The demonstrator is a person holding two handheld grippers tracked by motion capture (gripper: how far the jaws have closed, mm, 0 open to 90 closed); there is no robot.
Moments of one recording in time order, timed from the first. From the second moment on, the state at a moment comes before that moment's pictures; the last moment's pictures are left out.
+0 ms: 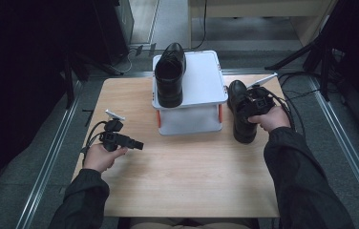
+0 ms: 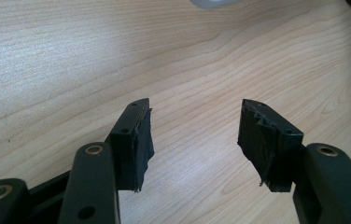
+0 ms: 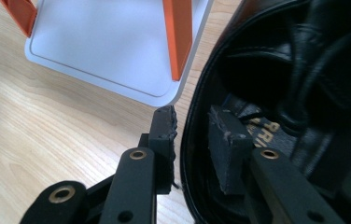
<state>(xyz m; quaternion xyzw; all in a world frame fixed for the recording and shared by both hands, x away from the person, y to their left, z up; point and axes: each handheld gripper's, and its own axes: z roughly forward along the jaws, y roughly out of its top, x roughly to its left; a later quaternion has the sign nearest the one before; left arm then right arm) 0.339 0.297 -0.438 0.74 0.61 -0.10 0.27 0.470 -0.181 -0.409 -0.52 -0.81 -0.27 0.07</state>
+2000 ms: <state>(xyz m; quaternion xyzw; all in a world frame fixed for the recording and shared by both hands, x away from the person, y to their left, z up) 0.341 0.300 -0.442 0.74 0.61 -0.11 0.26 0.513 -0.227 -0.445 -0.65 -0.73 -0.19 0.06</state>
